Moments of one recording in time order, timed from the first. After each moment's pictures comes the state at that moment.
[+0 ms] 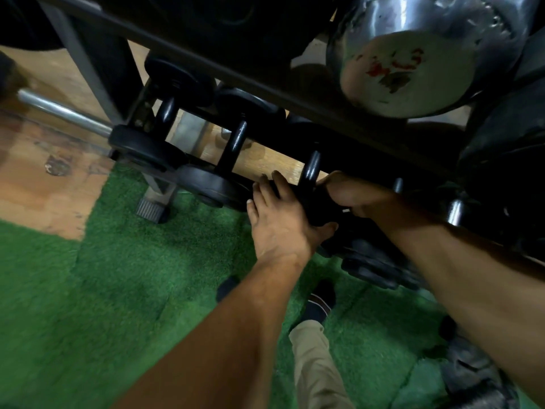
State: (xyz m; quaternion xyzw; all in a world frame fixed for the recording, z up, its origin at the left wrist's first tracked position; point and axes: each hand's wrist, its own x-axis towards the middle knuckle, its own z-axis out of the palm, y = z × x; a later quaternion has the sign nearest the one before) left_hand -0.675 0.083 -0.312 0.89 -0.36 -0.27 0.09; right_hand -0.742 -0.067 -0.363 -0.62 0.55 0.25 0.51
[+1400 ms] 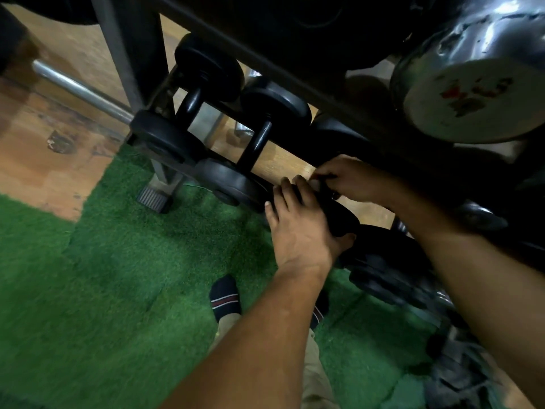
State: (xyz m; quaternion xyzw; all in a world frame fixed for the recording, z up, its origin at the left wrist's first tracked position) left_hand -0.677 0.084 -0.313 0.89 -0.34 -0.26 0.13; right_hand -0.706 -0.086 -0.341 -0.81 0.29 0.23 0.46
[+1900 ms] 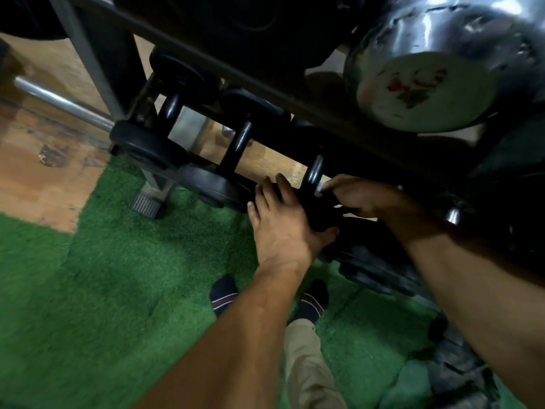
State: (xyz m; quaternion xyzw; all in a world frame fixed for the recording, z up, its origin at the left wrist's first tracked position) left_hand -0.677 0.082 -0.313 0.89 -0.35 -0.27 0.11; right_hand -0.756 -0.079 -0.366 -0.56 0.50 0.24 0.62
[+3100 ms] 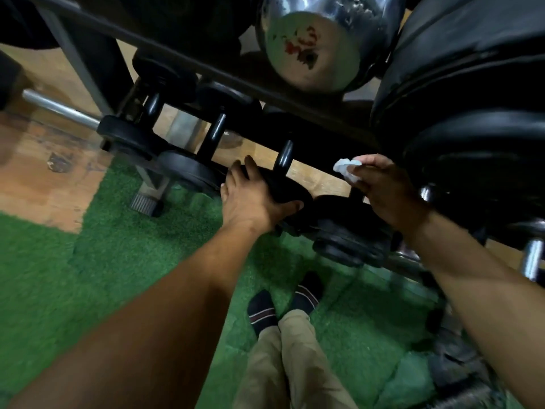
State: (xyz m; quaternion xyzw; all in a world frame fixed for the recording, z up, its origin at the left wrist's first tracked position) left_hand -0.674 0.081 -0.306 0.88 -0.34 -0.31 0.06; right_hand -0.855 -0.064 -0.293 -0.44 0.53 -0.13 0.72
